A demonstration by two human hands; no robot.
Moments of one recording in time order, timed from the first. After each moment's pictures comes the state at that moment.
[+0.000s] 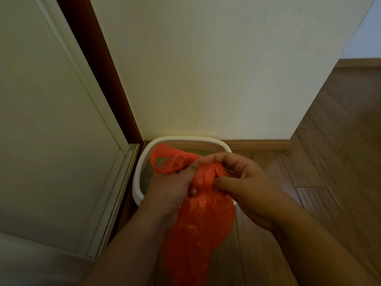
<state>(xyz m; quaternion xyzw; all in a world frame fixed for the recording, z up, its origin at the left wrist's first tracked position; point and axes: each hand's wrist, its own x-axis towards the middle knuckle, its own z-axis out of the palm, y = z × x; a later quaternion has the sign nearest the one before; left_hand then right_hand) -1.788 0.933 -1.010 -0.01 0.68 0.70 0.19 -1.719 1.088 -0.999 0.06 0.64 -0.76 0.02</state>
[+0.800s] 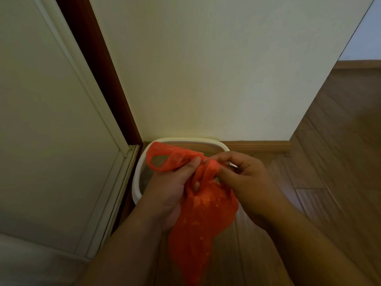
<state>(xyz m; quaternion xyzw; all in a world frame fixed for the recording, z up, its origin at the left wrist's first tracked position) -1.790 0.935 -1.006 -0.02 0.58 0.77 0.26 -1.719 1.087 -0.998 0.10 0.71 -0.69 -0.08</state>
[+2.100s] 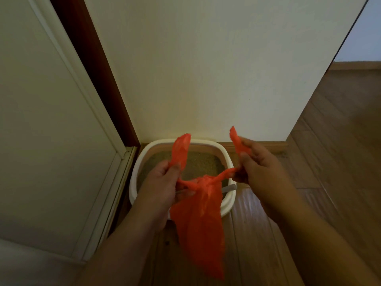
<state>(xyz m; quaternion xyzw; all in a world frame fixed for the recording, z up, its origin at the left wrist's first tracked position) -1.792 0.928 -1.009 -0.01 0.67 0.71 0.24 -1.722 1.117 -0.999 0.22 0.72 -0.64 -0.14</state>
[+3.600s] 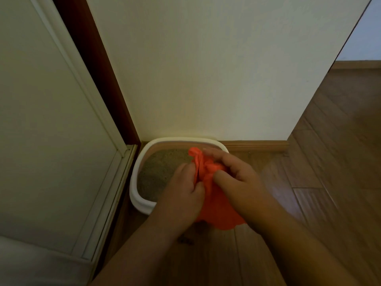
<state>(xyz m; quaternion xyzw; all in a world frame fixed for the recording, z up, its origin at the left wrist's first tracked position) -1.780 0.940 -1.028 0.26 0.84 0.46 0.11 -1.719 1.082 -1.005 0.08 0.79 -0.60 -0.10</state>
